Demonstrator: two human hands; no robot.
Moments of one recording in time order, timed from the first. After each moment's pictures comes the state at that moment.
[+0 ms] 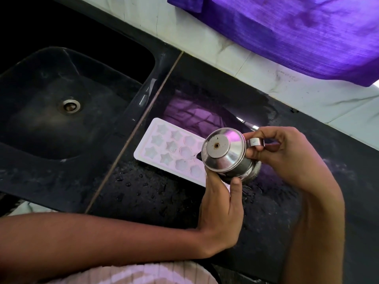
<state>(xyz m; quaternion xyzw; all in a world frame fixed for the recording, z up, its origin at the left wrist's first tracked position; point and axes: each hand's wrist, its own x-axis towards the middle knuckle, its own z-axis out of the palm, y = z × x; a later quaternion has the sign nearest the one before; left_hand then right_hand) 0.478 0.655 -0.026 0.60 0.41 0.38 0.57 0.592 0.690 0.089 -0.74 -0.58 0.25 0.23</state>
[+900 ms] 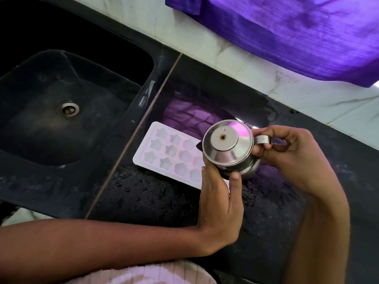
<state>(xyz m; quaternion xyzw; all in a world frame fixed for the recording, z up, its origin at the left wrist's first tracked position) 0.481 0.670 -0.017 0.59 0.41 0.43 0.55 0.596 0.690 0.091 -0.71 -0.55 0.30 0.33</state>
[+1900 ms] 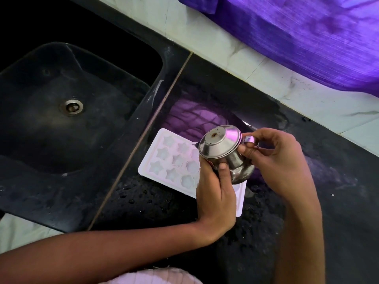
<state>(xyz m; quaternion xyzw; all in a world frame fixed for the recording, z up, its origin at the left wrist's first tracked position) 0.488 0.712 -0.028 0.48 0.50 0.42 0.59 0.569 0.734 0.075 -0.80 -0.48 0.22 0.28</state>
